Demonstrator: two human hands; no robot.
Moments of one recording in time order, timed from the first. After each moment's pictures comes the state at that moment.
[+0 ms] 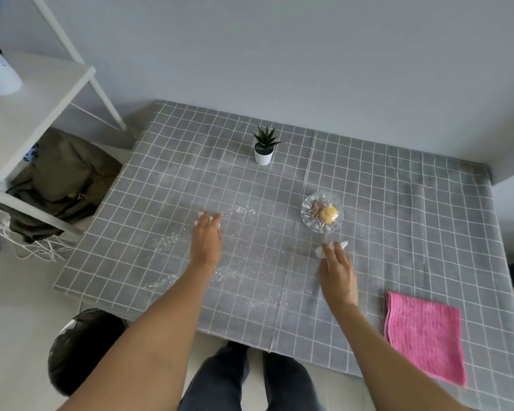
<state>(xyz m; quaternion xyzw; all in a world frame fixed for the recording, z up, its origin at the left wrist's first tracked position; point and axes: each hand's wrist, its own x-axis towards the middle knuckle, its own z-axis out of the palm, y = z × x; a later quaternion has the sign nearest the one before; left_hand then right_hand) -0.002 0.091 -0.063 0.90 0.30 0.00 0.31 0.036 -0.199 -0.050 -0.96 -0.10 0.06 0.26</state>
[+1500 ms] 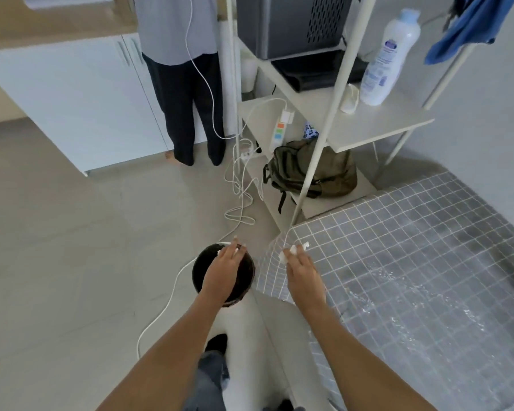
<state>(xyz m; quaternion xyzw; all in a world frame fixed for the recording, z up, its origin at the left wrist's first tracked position) -0.397 0.226 -0.040 0.83 0.53 0.03 0.15 -0.206 0.162 -0.040 -0.74 -0.63 0.15 0.16</state>
